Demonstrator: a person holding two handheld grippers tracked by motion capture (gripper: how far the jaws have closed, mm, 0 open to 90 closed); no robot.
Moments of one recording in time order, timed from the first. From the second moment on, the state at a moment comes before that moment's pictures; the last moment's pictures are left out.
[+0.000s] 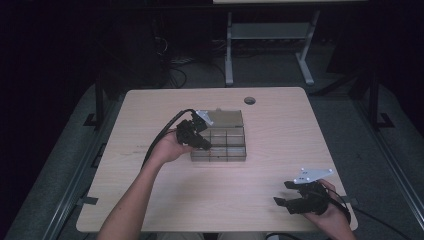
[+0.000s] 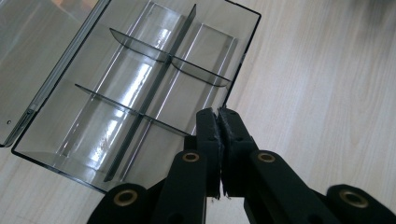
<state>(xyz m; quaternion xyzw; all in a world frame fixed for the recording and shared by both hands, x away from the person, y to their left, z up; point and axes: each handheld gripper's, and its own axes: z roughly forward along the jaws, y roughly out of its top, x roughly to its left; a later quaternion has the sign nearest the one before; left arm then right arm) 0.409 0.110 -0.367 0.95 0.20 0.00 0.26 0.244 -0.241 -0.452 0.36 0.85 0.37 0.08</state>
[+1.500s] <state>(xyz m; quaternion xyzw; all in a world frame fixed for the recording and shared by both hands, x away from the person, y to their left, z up) 0.437 0.076 -0.380 0.95 0.20 0.00 0.25 0.243 -0.244 -0.450 0.36 0.85 0.37 0.07</state>
